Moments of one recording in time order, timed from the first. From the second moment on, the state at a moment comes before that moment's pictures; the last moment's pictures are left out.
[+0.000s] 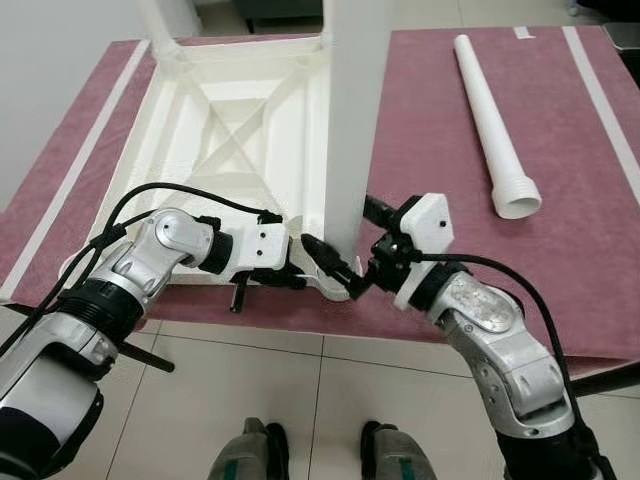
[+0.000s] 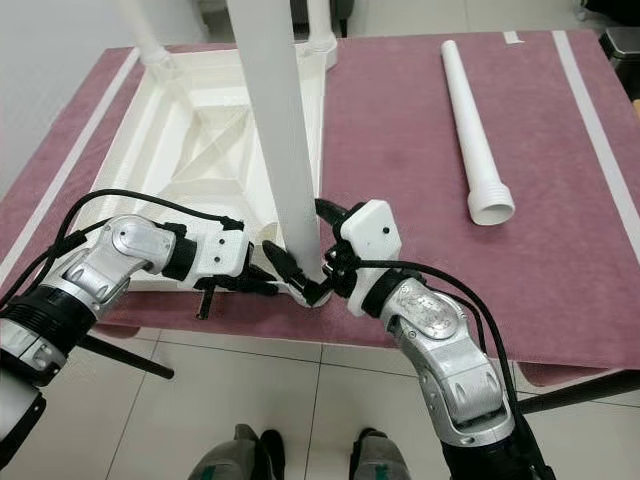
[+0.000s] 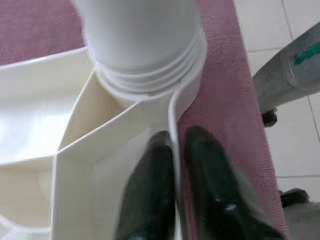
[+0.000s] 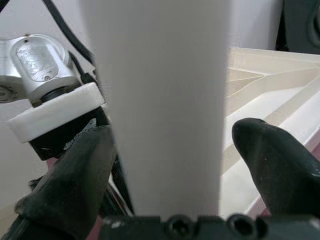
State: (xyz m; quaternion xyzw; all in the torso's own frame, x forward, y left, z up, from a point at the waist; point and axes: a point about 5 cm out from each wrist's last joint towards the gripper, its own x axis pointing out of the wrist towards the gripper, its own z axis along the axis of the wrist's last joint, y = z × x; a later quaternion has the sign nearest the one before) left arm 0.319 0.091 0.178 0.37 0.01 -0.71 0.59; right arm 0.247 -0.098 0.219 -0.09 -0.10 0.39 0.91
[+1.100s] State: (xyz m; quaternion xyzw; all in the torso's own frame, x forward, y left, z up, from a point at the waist) left arm 0.283 0.131 0.189 0.21 -0.06 -0.64 0.74; right arm 0.237 -0.101 0.188 -0.06 -0.06 0.34 0.94
